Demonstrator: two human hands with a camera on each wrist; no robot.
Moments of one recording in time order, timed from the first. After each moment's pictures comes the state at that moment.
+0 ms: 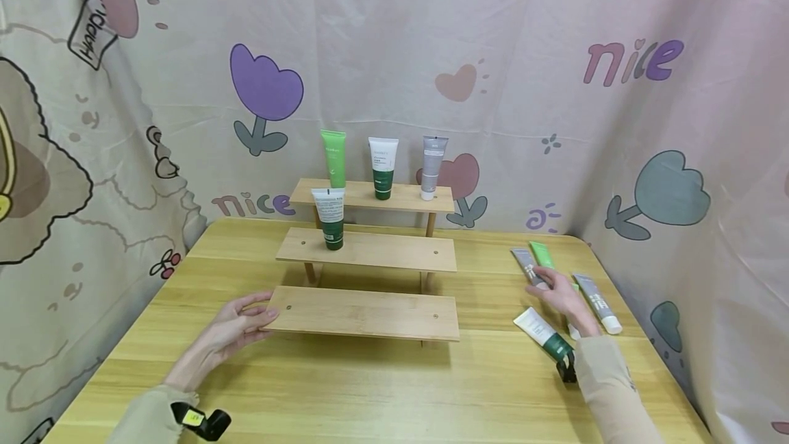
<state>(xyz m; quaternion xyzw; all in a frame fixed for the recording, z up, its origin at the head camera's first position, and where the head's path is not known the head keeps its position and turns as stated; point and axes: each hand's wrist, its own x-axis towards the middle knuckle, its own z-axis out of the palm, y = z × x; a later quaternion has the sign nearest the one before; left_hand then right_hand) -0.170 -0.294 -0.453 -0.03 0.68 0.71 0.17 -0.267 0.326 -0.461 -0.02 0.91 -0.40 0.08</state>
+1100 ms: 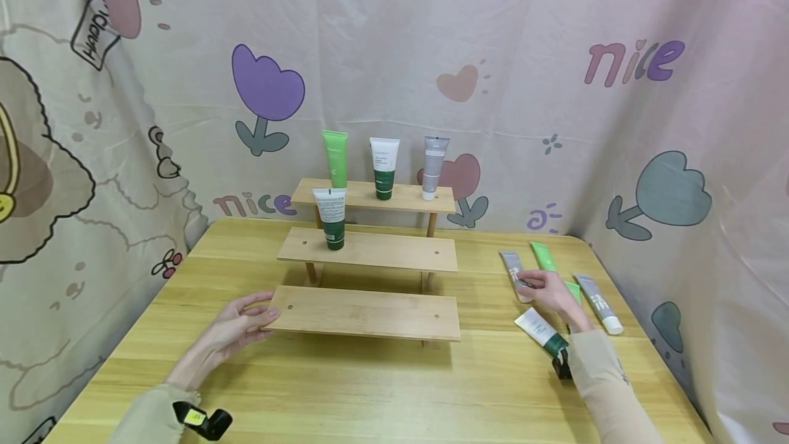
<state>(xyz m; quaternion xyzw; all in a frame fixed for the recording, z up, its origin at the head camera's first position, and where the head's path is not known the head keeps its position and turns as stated) -0.170 -0.294 -0.454 -0.02 0.67 0.72 0.18 -0.269 0.308 -0.463 -0.06 0.90 -0.43 0.07</state>
